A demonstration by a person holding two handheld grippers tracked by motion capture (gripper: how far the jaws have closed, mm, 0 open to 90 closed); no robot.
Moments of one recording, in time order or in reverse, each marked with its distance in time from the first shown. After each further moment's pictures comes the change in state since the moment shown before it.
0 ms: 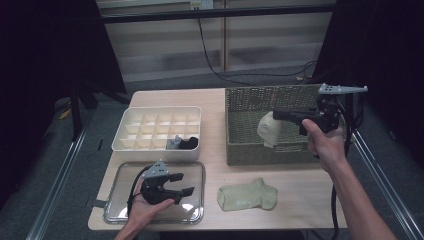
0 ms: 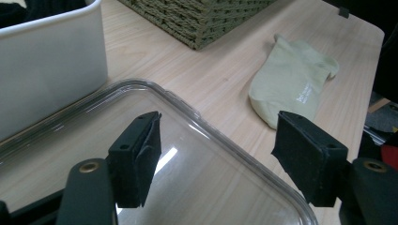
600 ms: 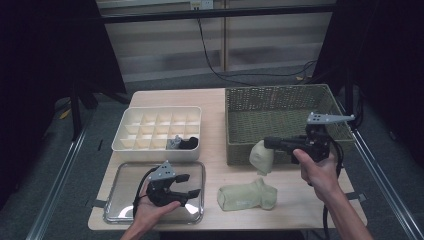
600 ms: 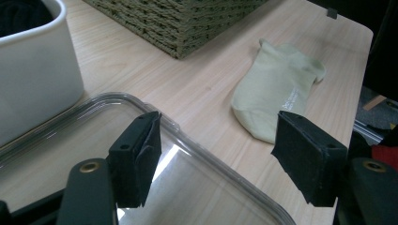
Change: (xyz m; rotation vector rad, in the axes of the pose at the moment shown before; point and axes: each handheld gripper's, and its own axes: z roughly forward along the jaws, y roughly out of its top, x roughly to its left) left arm -0.015 0.006 0.009 -0.010 -0.012 0.033; right arm 0.032 -0.056 0.010 0.067 0.052 0.041
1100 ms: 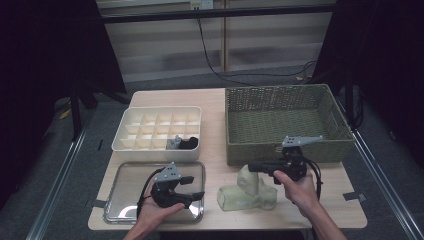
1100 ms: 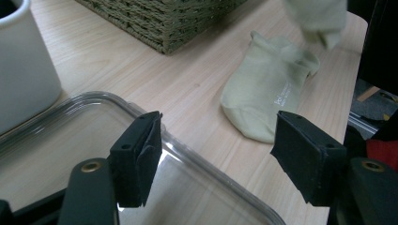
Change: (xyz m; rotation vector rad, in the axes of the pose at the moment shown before) left arm -0.006 0.003 0.013 0.031 -0.030 0.012; right arm -0.004 -0.056 0.046 0.122 0.050 0.056
